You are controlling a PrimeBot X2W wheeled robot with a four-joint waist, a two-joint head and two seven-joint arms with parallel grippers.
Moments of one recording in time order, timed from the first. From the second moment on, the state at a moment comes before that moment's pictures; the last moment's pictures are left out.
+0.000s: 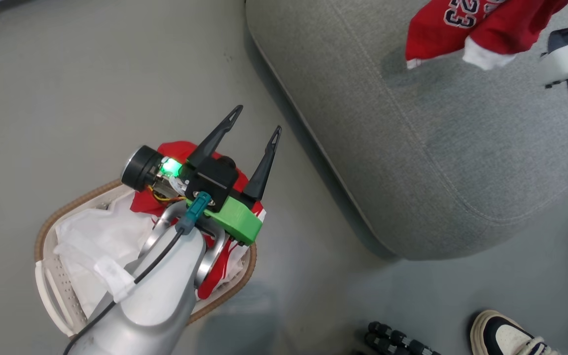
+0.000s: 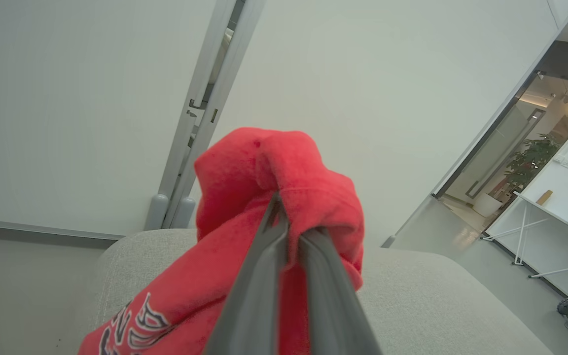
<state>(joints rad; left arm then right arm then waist) -0.59 0.13 -0.59 0.42 -0.15 -0.06 -0.26 -0.86 -0.30 0.00 0.41 0.04 0.13 -0.26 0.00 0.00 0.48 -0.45</state>
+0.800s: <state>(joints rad) -0.67 0.18 -0.53 0.46 -0.17 -0.03 -0.26 -0.79 -0.27 -0.27 0.61 -0.06 0.13 -0.26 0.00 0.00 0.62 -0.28</state>
